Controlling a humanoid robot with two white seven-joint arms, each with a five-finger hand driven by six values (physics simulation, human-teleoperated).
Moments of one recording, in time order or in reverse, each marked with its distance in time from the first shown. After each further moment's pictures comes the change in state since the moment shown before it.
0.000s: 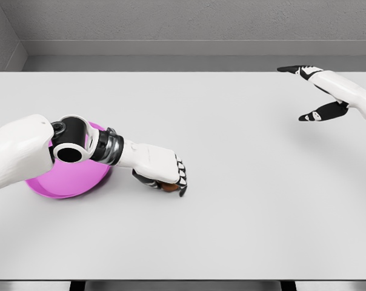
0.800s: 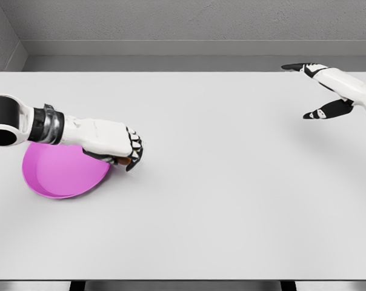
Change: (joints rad) left arm -0.049 0.278 0.077 -0.060 0.055 -0.035 -0.001; right arm -0.008 -0.020 0.000 0.000 0.000 0.000 0.000
